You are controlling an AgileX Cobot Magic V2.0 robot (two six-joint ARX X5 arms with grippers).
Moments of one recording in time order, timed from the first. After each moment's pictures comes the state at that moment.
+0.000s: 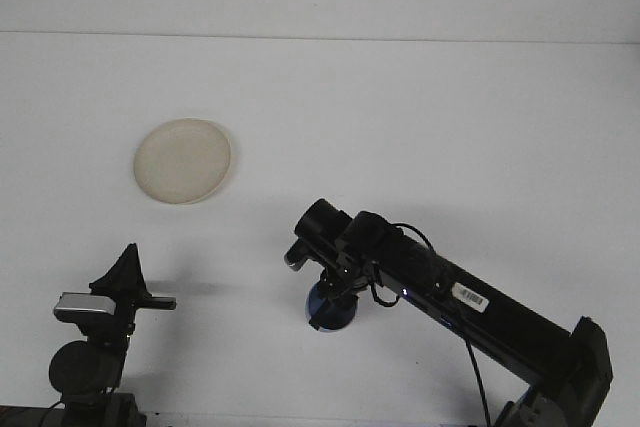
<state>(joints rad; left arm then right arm) -0.01 0.01 0.03 0.19 0.01 -0.01 0.89 1.71 1.49 -1.21 -0.05 0.00</state>
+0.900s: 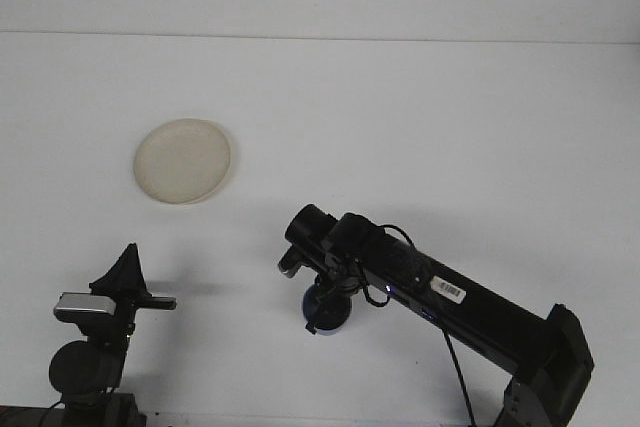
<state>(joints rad) -0.01 0.01 0.03 0.19 0.01 -0.01 0.90 1.77 1.50 -1.21 -0.06 -0.03</state>
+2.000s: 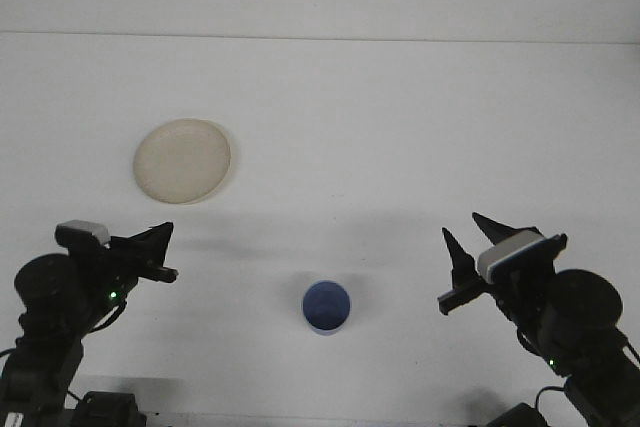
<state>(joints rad) -0.02 0.65 0.74 -0.33 0.41 -0.23 0.48 0.64 0.95 -0.57 0.03 -0.03</state>
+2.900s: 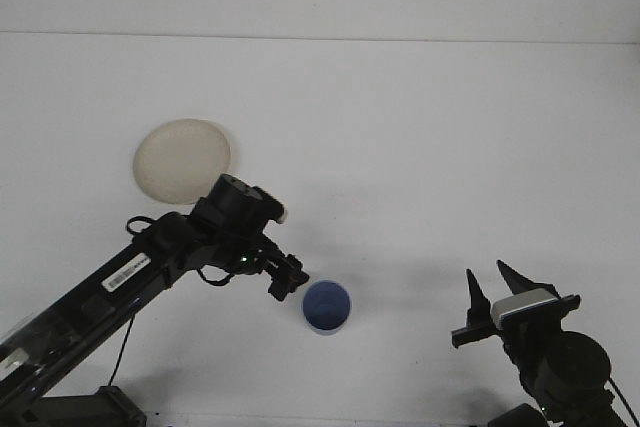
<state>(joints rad) -0.64 1.41 1.23 -0.73 0.39 -0.05 0.43 0.31 0.59 -0.56 0.13 0.01</state>
